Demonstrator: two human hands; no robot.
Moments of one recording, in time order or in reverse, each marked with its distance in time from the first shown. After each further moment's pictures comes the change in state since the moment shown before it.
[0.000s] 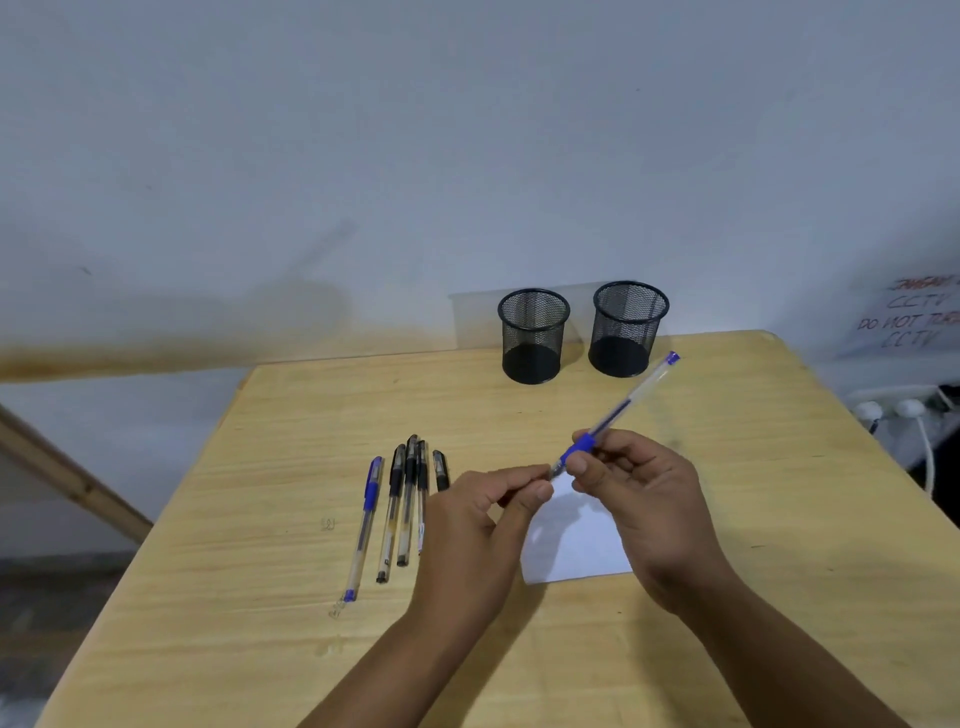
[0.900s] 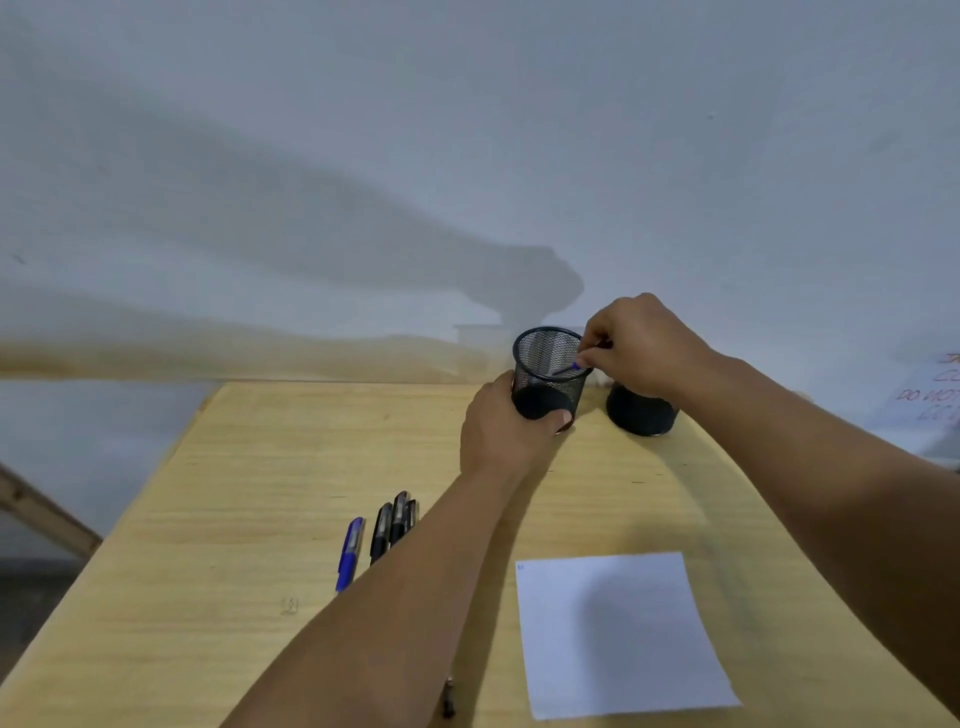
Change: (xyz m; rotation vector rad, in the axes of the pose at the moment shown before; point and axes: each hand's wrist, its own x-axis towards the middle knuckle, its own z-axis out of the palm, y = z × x) left_hand 0.194 -0.059 0.053 0.243 0.057 -0.193; right_hand 0.230 -0.048 0.013 -1.364 -0.274 -0.332
